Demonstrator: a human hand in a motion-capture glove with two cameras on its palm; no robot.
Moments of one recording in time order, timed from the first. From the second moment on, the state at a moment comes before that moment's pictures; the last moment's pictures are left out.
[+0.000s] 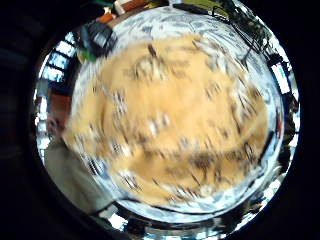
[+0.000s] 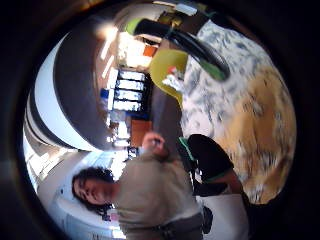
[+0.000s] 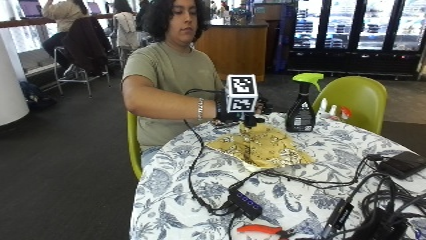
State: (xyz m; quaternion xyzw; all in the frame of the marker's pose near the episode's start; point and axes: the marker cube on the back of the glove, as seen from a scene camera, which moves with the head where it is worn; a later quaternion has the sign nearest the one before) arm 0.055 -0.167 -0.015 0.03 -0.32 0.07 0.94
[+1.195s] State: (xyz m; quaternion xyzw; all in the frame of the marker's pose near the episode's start) arm 0.014 0.004 -0.013 0.01 -0.05 0.01 1.00
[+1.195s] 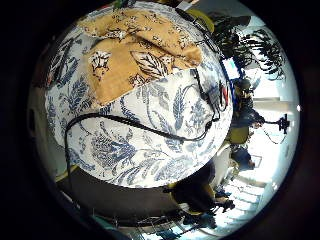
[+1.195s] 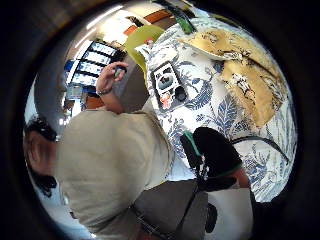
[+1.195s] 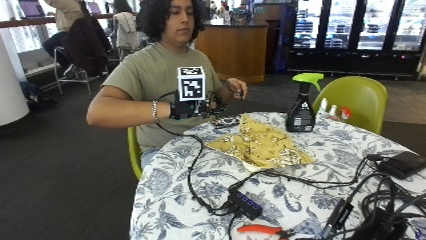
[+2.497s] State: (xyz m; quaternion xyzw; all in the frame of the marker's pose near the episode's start) arm 0.006 0.012 -0.005 0.00 -0.03 0.01 1.00
